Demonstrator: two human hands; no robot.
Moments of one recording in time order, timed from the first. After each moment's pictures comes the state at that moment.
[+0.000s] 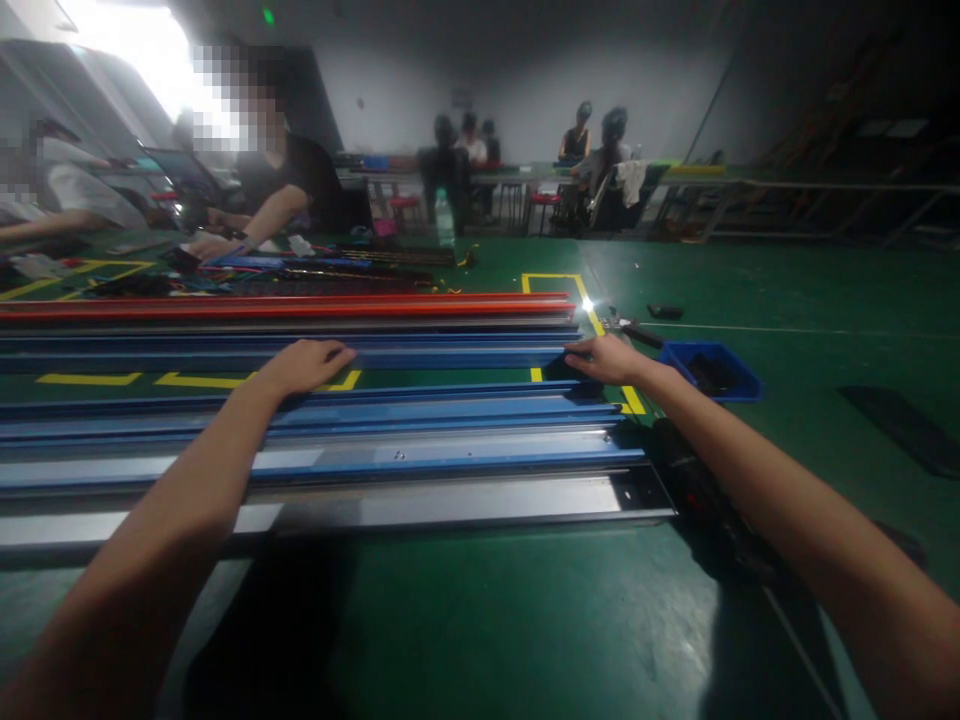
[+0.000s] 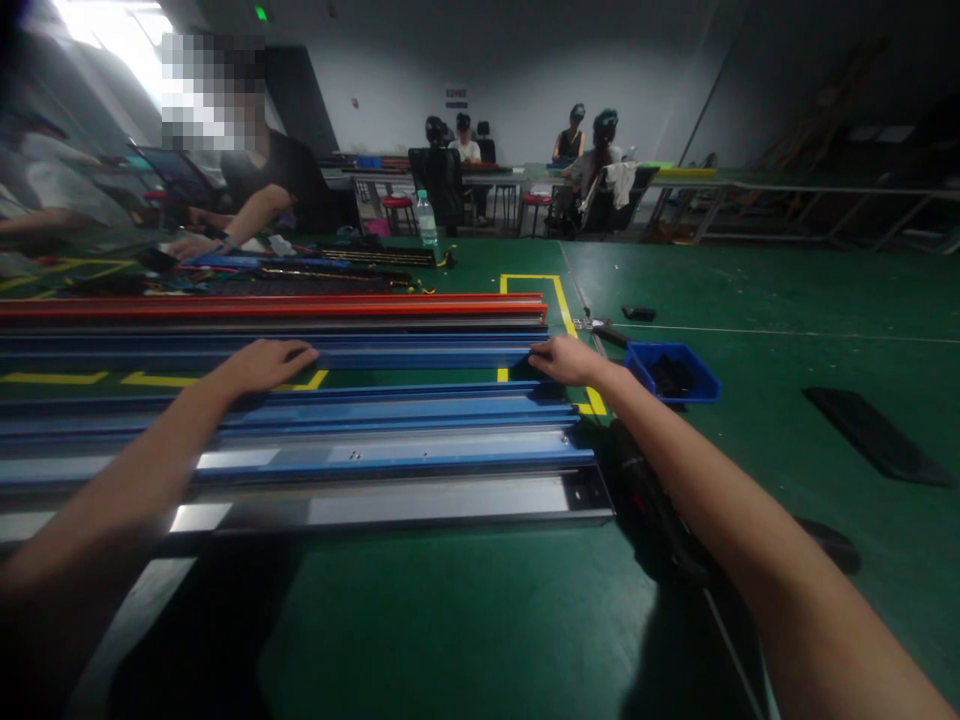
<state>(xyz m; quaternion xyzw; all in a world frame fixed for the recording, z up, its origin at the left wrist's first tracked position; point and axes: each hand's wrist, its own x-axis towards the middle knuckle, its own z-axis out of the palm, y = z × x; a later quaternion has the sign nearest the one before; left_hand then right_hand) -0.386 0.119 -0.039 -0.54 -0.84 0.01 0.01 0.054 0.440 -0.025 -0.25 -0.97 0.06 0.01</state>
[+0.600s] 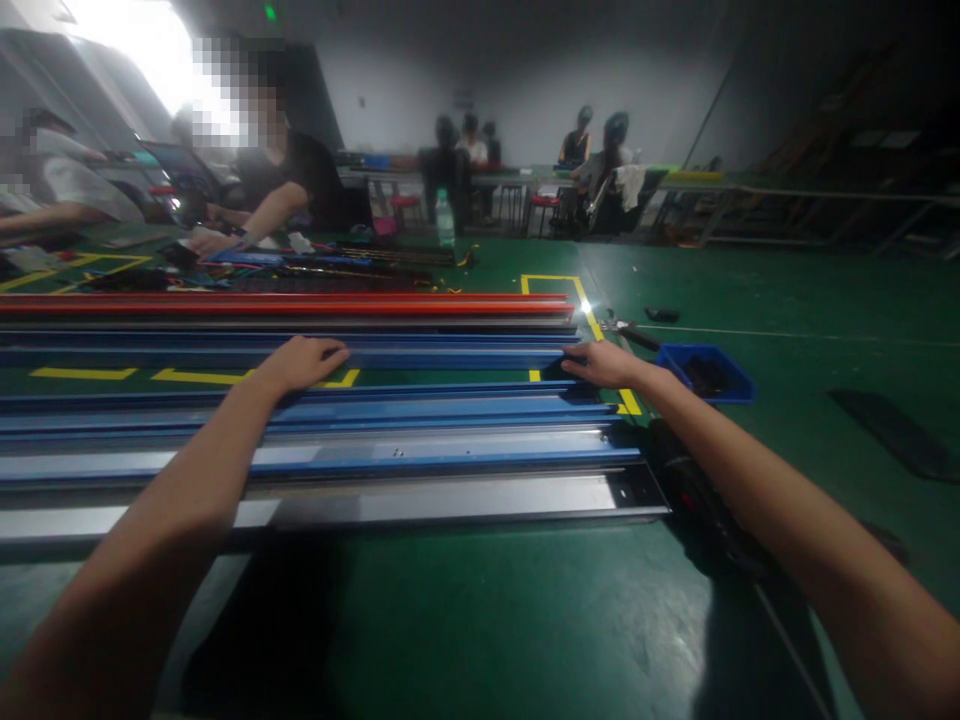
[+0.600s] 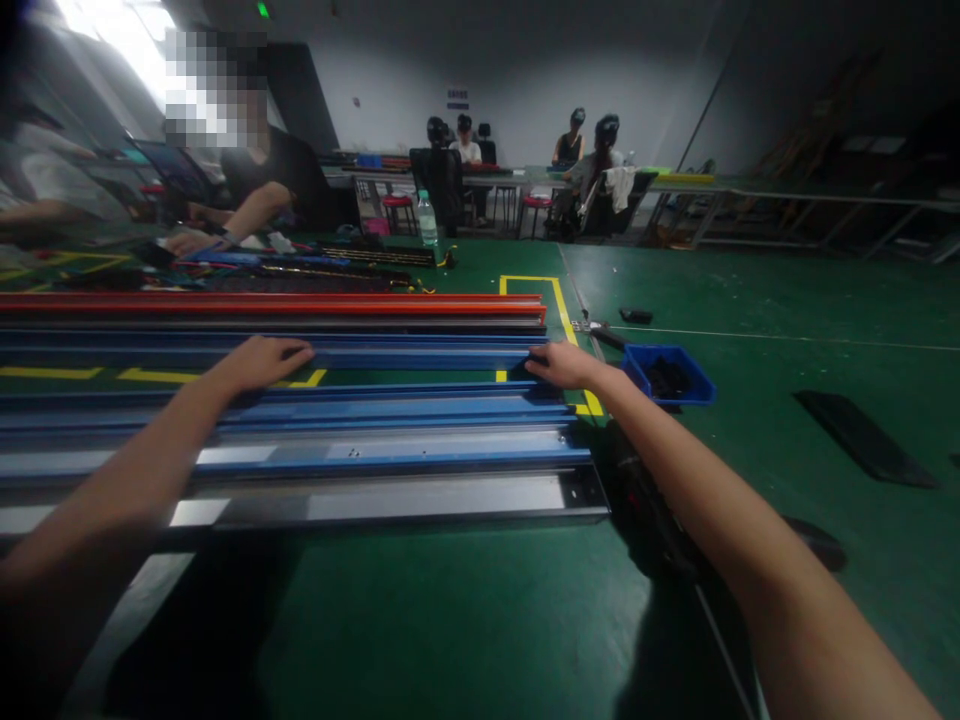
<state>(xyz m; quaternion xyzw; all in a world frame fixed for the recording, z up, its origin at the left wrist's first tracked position) -0.395 0.116 -0.045 -0.54 -0.84 0.01 0.02 0.054 0.443 -0.032 -0.22 -0.97 0.06 -0.01</state>
